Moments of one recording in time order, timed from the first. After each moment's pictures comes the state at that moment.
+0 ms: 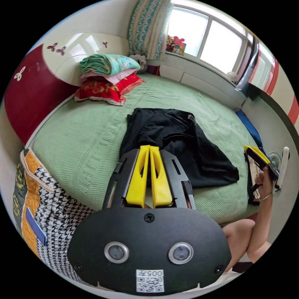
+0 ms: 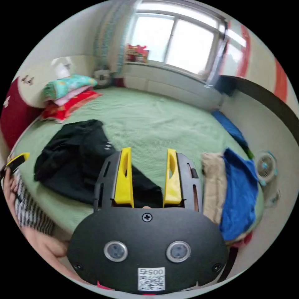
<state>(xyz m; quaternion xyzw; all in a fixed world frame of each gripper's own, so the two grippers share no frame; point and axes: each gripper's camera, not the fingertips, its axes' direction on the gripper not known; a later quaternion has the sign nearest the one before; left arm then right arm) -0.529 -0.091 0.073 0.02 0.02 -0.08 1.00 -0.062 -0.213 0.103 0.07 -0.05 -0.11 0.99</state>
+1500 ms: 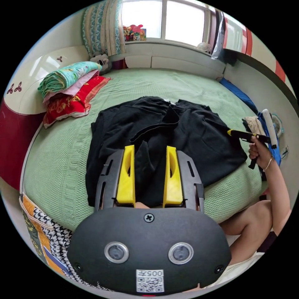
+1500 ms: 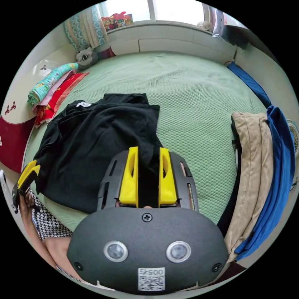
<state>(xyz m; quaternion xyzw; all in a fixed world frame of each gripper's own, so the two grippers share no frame) -0.430 -0.122 0.112 -0.03 0.02 0.06 1.00 0.096 -0.171 0.202 -0.09 -0.04 0.03 0.99</state>
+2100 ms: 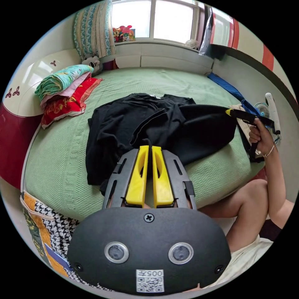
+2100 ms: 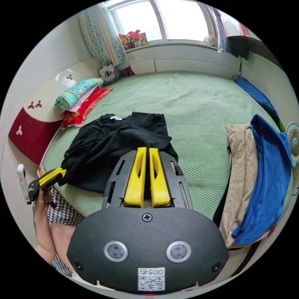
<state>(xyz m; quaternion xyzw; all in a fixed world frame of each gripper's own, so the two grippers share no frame) -0.410 -0.053 0.029 -0.01 0.06 0.08 1.00 0.151 -0.131 0.098 -0.01 -0.14 0.02 0.99</state>
